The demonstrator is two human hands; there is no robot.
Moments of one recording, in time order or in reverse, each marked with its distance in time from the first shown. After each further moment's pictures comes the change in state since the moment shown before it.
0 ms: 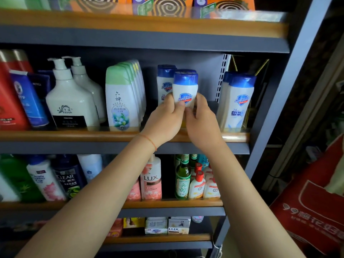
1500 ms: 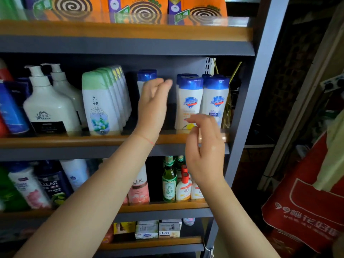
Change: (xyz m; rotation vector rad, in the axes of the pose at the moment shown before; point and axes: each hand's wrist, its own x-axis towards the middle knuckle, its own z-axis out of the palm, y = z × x) left_hand 0.024 0.023 0.032 -0.759 0.315 -0.006; right_hand -0.059 0.027 -0.035 -0.027 0.359 -0.398
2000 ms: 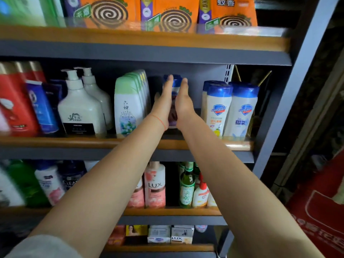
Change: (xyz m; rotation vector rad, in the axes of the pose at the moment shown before) left_hand 0.064 -0.014 -0.034 -0.087 -0.027 -0.580; right_hand 0.115 -0.013 0.132 0.569 -0.290 1.104
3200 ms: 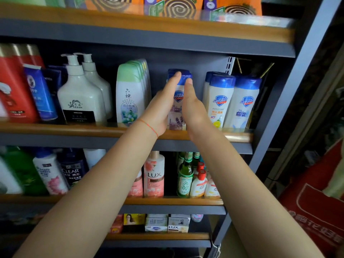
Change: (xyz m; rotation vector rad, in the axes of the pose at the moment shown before) left_hand -0.068 0.000 -0.018 0.037 -0.233 0.142; right_hand -0.058 0.014 -0.022 -0.278 0.002 -0.089
